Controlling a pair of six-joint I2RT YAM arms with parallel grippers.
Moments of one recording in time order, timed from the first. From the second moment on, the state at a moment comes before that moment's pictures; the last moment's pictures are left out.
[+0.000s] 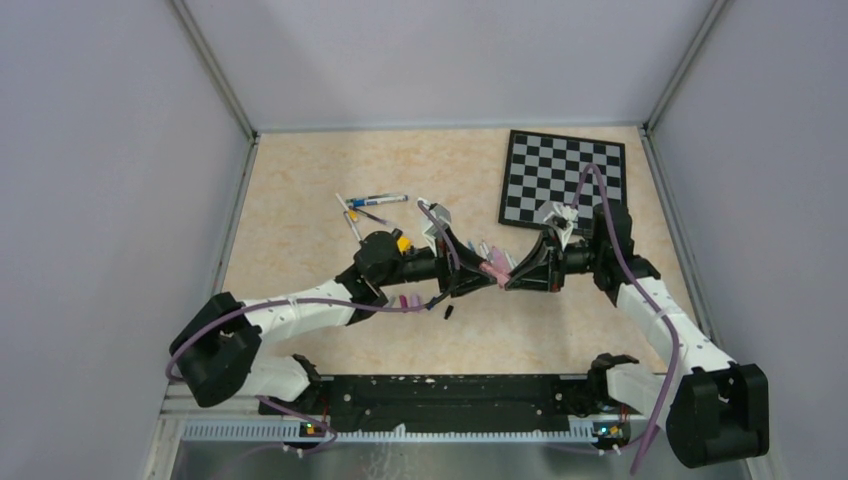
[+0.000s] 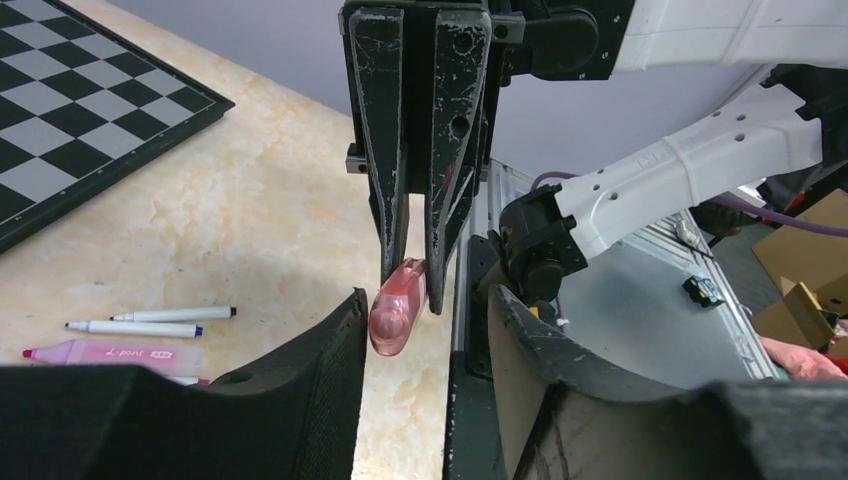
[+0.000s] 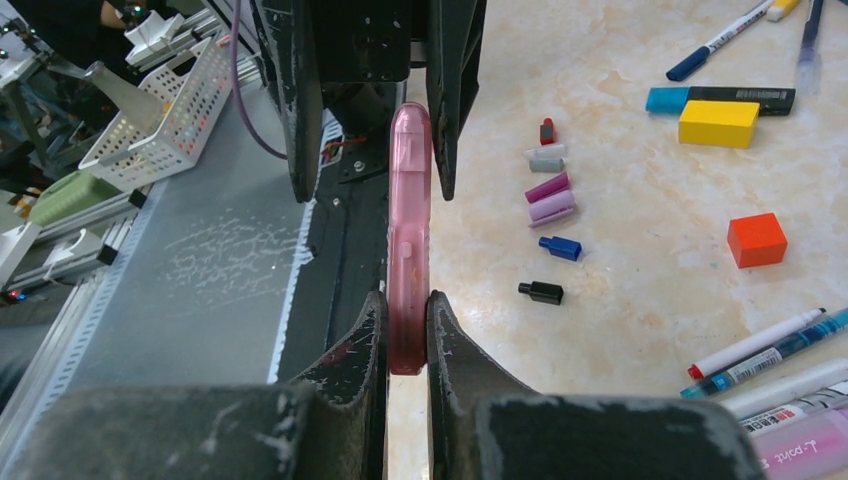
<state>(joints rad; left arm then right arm) -0.86 1.32 0.65 0.80 0.59 -0.53 0.16 1.03 0.61 -0.13 -1.44 -0.13</state>
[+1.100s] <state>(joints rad) -0.89 1.35 0.66 0.84 0.54 -0.55 0.18 1.04 0.60 0.05 -1.44 0.08</state>
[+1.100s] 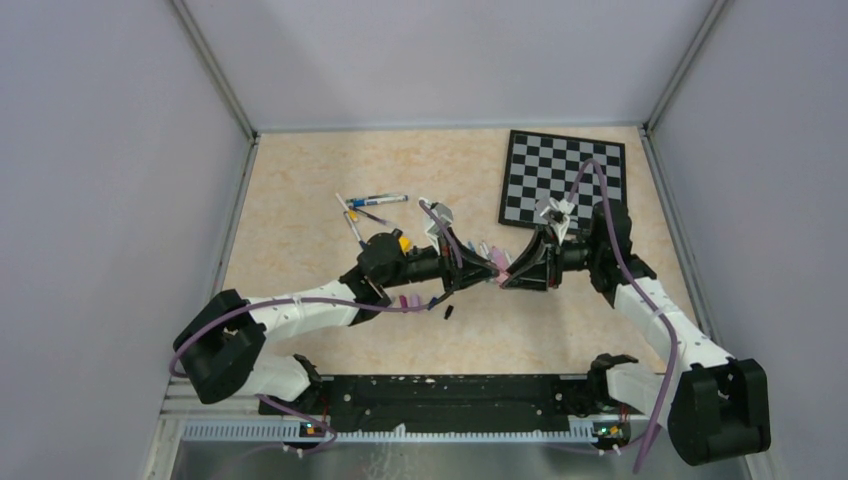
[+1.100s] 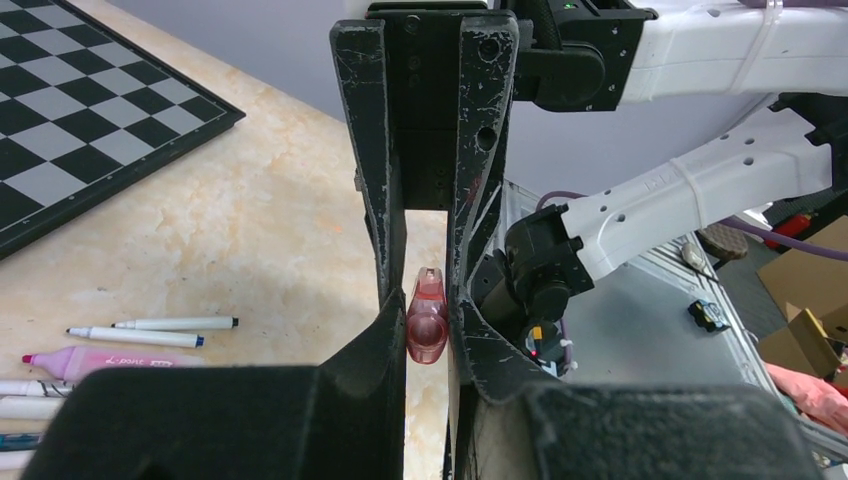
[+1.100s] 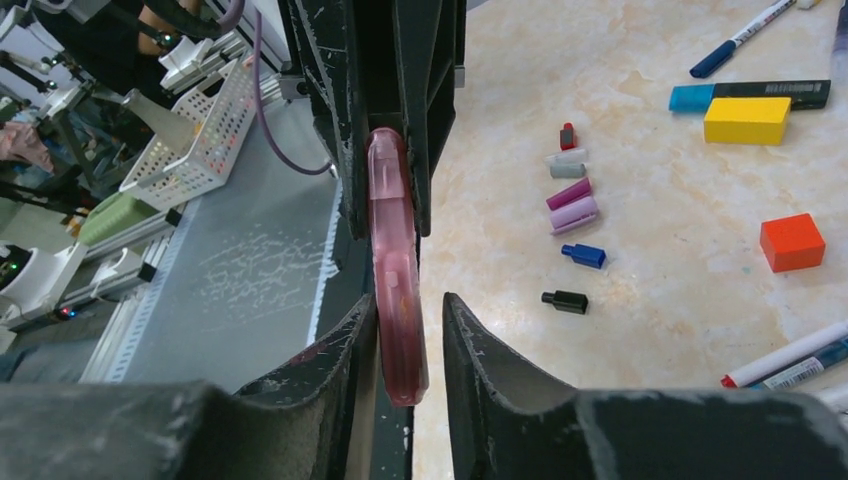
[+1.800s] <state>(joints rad) -0.82 1.11 0.57 0.70 0.45 -0.55 0.22 1.04 0.59 0.11 -1.43 0.07</state>
